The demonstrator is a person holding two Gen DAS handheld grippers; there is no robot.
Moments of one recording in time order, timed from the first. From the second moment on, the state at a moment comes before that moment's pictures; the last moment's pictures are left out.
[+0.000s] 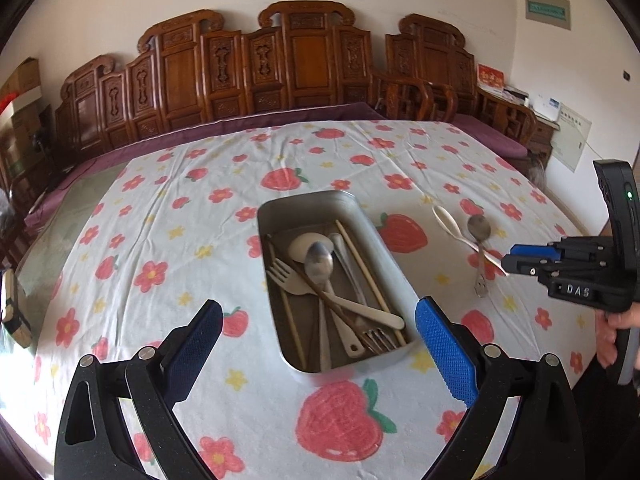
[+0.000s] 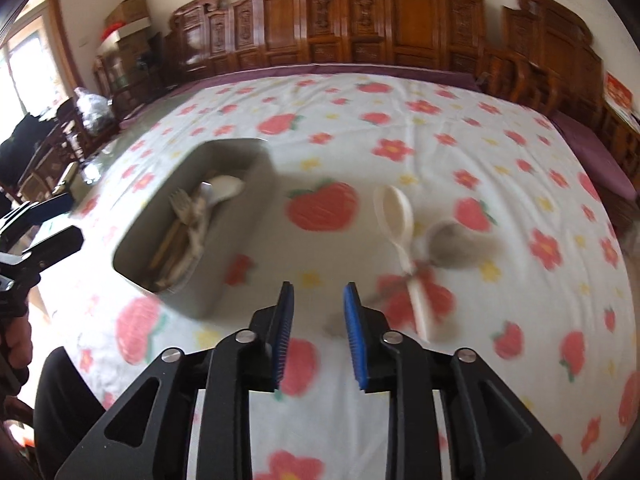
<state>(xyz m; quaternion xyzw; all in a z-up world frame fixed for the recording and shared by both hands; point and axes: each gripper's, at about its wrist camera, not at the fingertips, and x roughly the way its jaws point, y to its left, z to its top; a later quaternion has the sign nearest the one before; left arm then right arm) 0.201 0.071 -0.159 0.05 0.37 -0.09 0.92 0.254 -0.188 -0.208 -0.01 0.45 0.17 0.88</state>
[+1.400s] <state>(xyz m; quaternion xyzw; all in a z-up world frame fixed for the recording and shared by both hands) 0.206 0.017 -0.156 0.05 0.38 -0.11 0.92 0.328 -0.210 -0.267 -0.02 0.52 0.09 0.85</state>
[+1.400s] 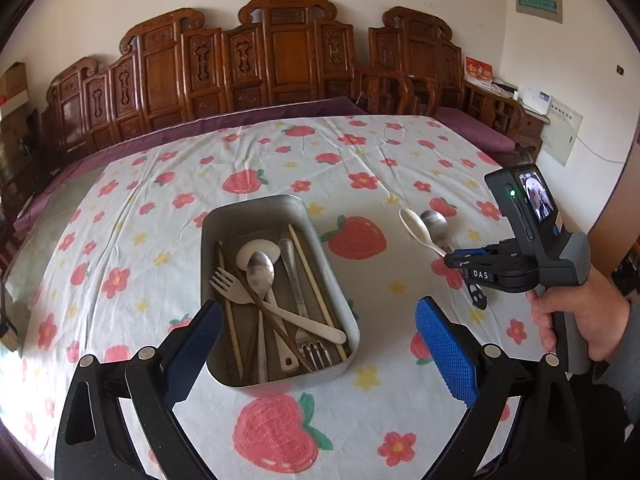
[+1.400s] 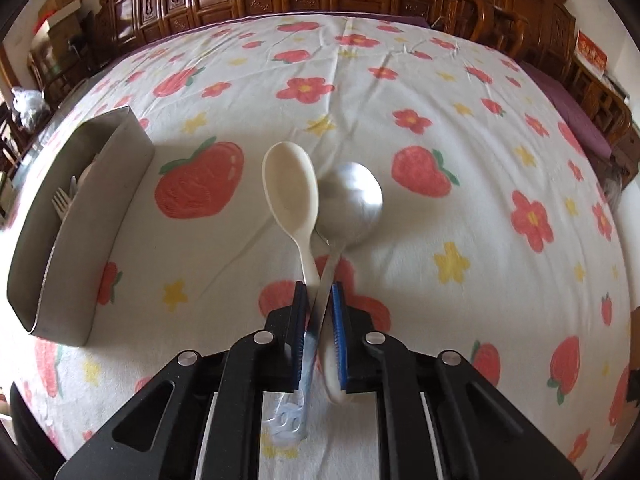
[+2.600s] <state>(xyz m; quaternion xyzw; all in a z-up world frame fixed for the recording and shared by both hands) 0.202 -0.054 -0.174 0.08 0.40 -0.14 0.90 0.281 -0.244 -0.271 0.04 0.53 0.16 0.83</state>
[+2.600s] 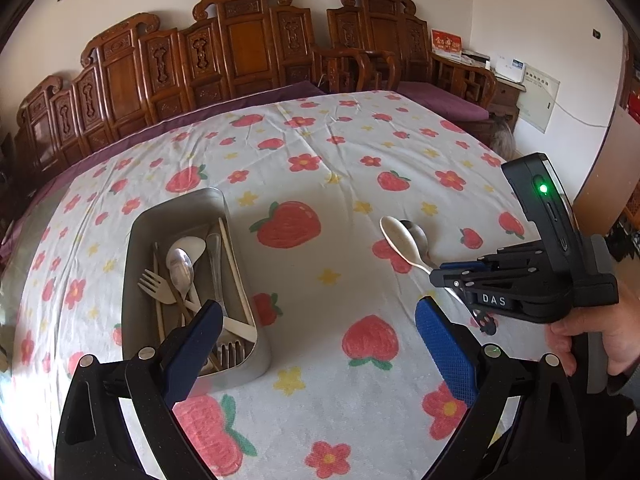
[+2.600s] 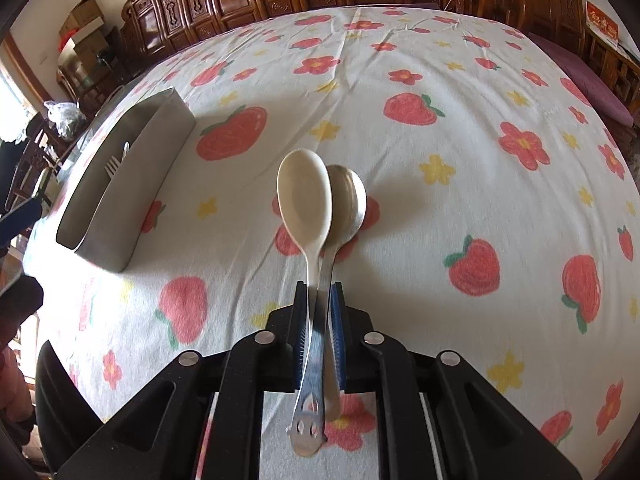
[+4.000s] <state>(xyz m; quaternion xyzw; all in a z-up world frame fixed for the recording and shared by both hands) 0.271 -0.106 -0.216 0.03 0.47 -0.13 0.87 0.254 -0.315 -0.257 -0.02 0.49 0.13 0.86</state>
